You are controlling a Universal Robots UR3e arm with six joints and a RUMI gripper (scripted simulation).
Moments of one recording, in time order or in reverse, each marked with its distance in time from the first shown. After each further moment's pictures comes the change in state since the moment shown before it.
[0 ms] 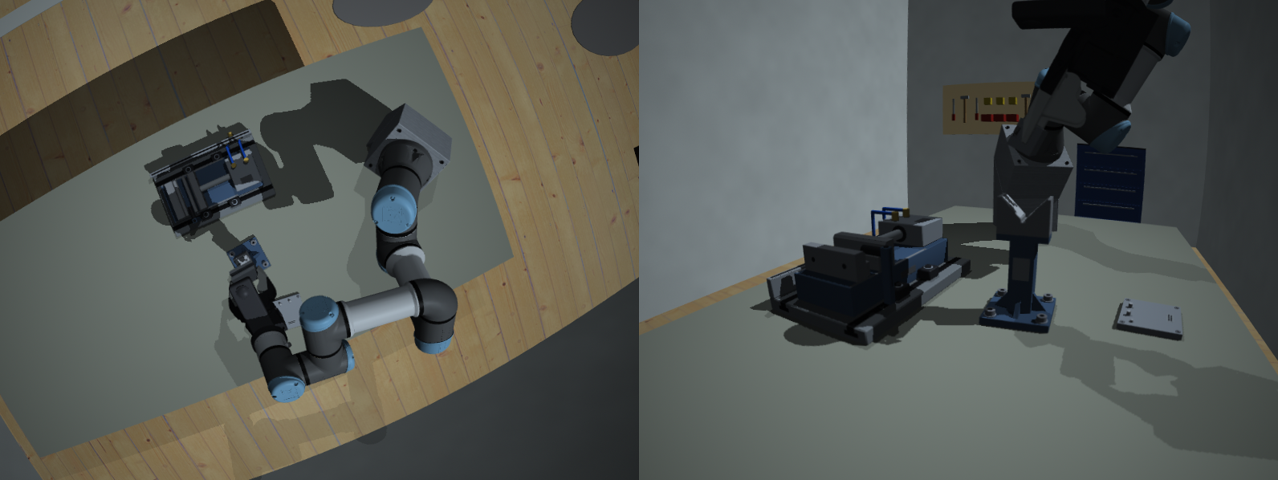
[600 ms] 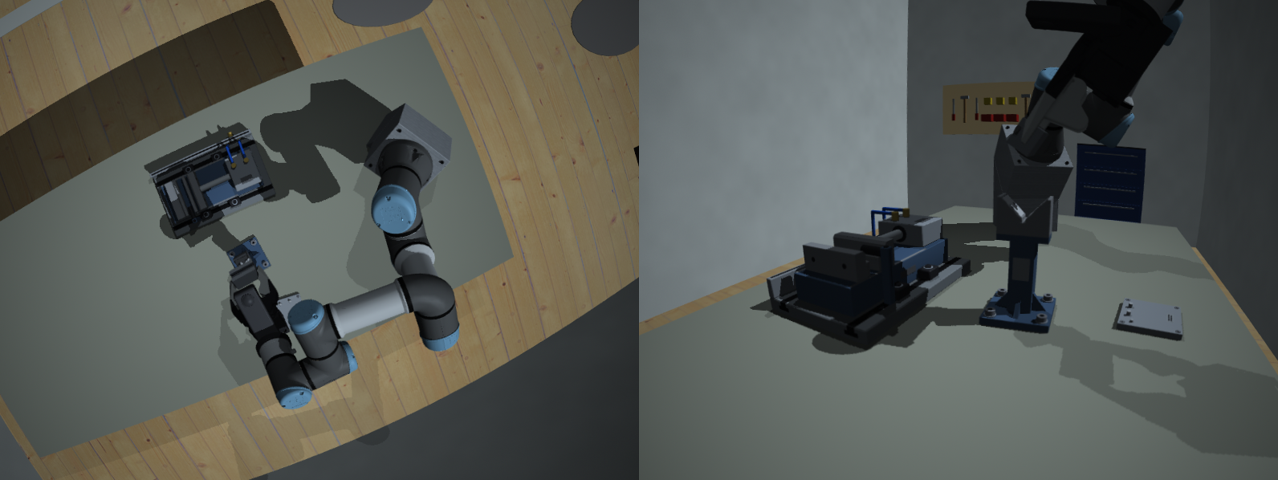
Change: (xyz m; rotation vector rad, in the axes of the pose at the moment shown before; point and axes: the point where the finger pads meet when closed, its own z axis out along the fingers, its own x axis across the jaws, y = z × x) arm 0.000 0.001 0.000 0.108 0.002 0.000
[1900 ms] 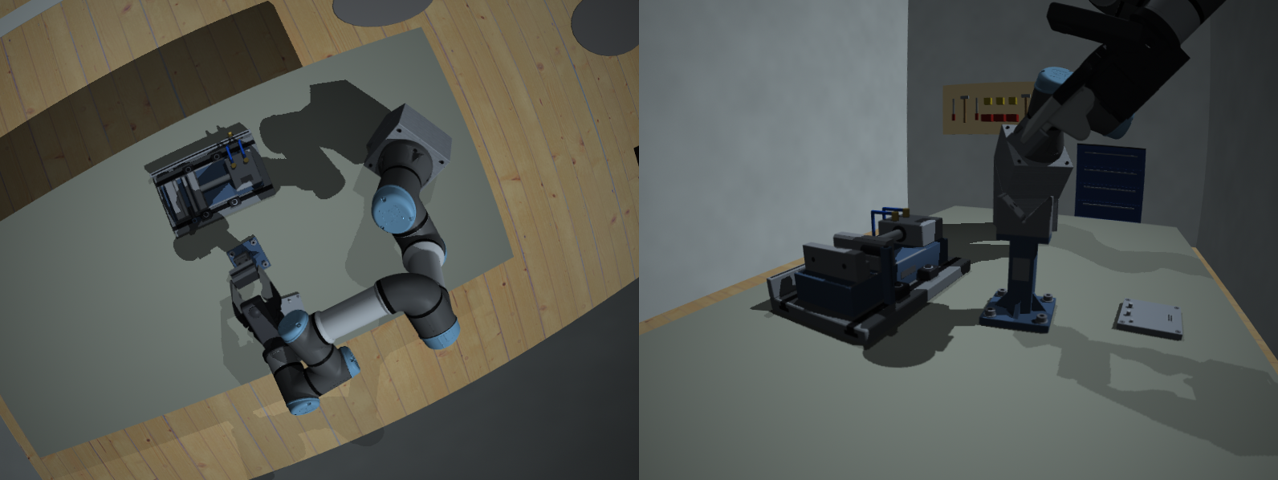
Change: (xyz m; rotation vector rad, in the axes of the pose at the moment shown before) arm 0.000 0.001 0.000 0.166 0.003 0.000
